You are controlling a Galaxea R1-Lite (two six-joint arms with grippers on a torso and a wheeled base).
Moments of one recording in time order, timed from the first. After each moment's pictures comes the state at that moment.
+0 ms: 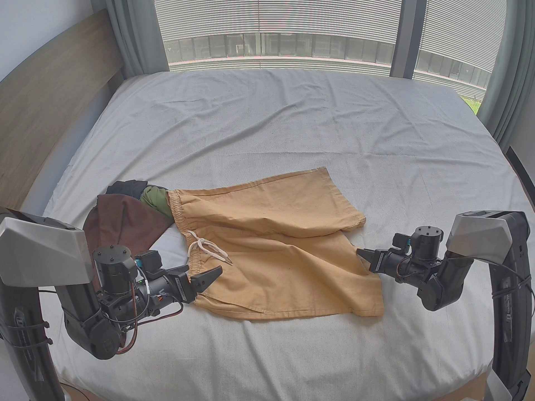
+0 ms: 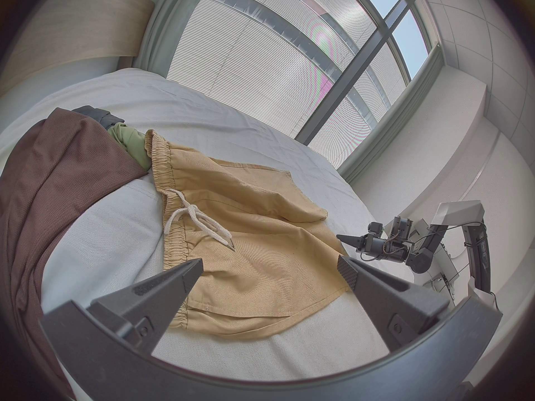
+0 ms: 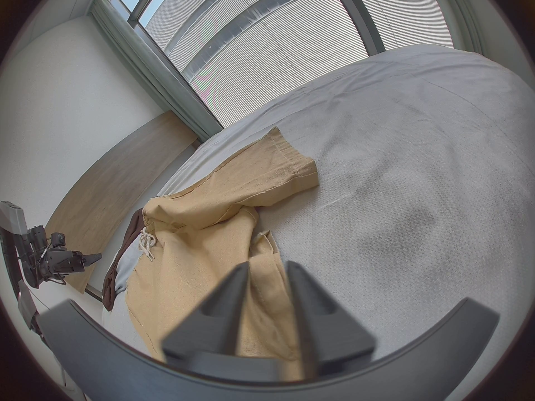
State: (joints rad) left arm -0.30 2.20 -0.35 -1.55 -0.29 -0.37; right arm 0.15 2.53 -0.86 -1.33 0.39 0.35
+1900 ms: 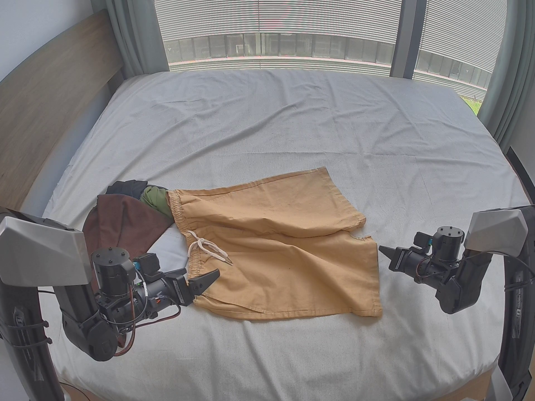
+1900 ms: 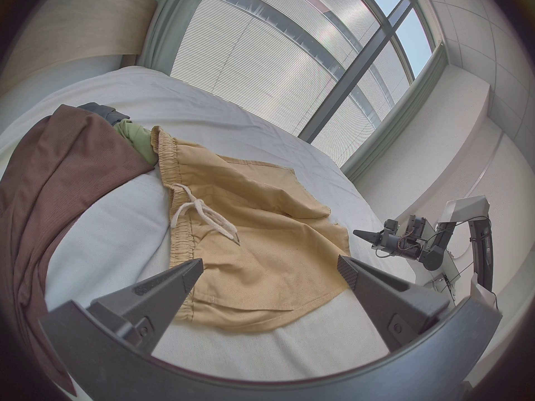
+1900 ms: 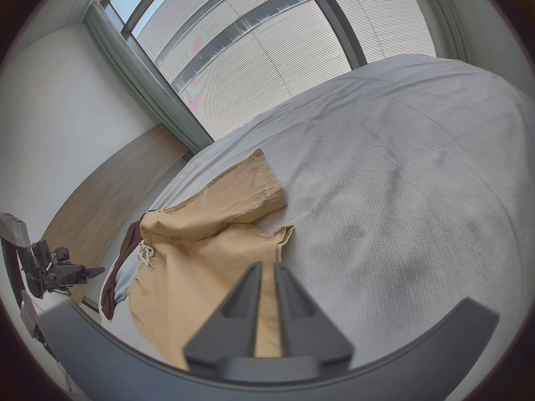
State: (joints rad) left arm -0.29 2.20 -0.33 -1.55 -0.29 -0.37; right arm 0.07 2.45 -0.69 -1.44 0.38 0.37
